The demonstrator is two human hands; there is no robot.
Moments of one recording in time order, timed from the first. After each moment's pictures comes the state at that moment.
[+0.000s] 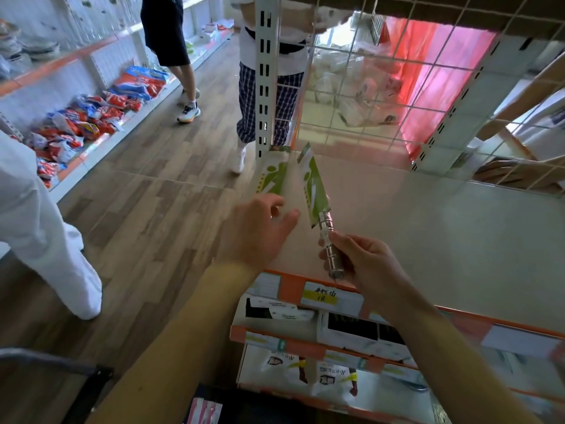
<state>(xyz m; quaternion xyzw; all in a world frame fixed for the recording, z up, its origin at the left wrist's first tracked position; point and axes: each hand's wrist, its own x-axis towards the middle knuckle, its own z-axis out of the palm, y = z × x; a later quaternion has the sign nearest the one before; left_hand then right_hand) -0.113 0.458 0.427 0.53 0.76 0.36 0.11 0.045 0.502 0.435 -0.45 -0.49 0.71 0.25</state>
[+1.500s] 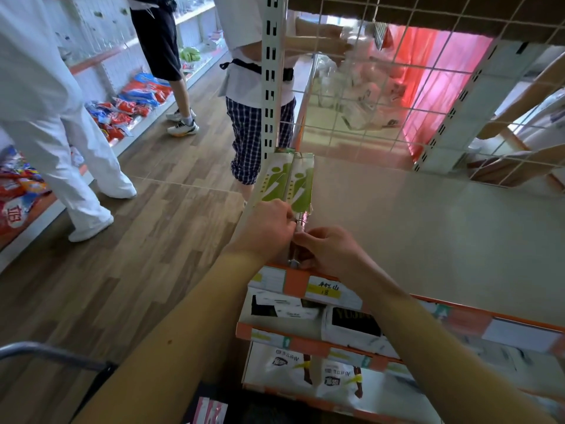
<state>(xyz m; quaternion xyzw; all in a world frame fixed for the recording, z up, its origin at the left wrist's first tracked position) -0.112 0.469 0.428 0.55 0.78 0.26 0.17 0.001 0.510 0.420 -0.49 -0.62 0.60 0.11</state>
